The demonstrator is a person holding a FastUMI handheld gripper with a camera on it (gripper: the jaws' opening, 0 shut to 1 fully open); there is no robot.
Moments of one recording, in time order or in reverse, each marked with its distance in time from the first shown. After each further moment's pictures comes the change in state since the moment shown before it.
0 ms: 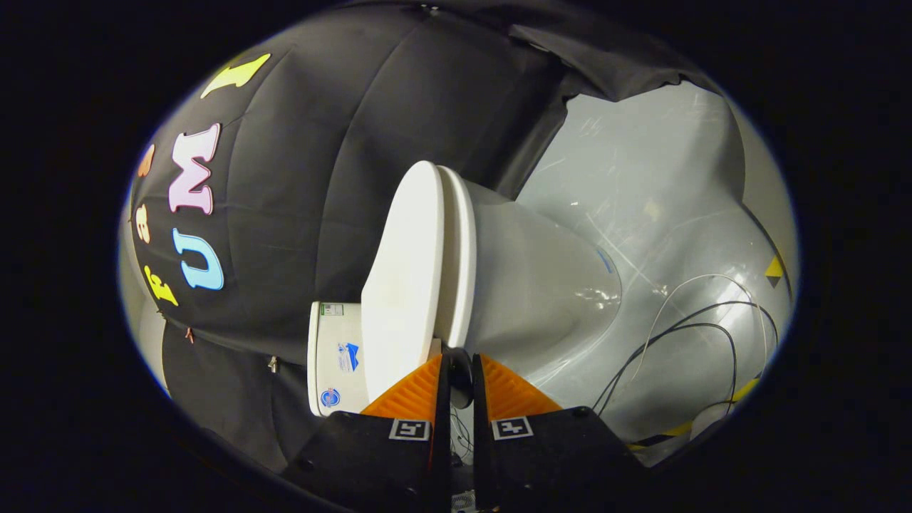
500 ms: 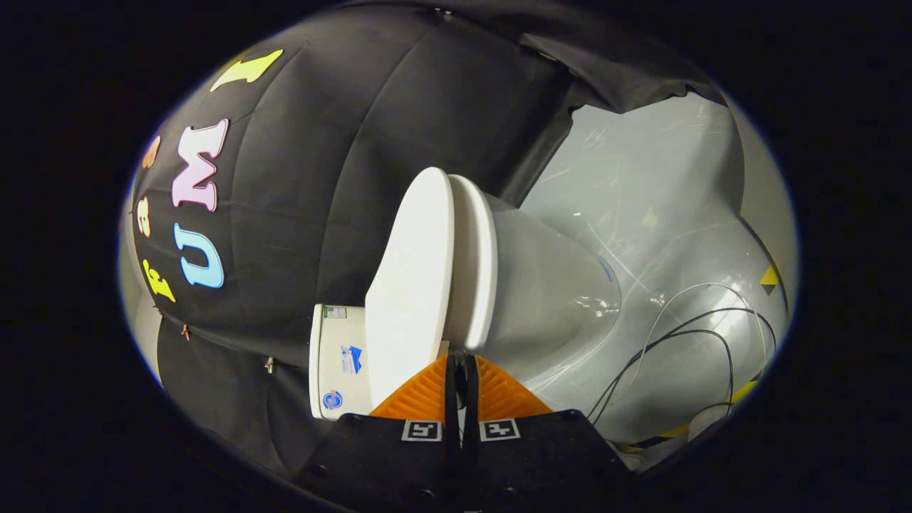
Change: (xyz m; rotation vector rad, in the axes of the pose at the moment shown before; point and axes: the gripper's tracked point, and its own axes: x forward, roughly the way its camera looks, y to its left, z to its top) arm -0.018 0.019 -0.002 -0.064 -0.009 -0.022
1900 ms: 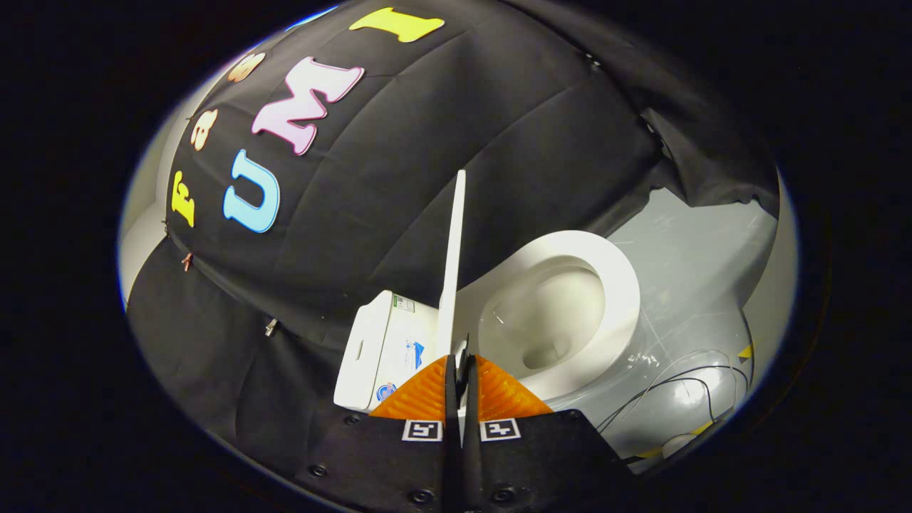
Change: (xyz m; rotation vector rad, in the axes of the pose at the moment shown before) arm -0.053 0.214 -0.024 -0.355 -0.084 0.027
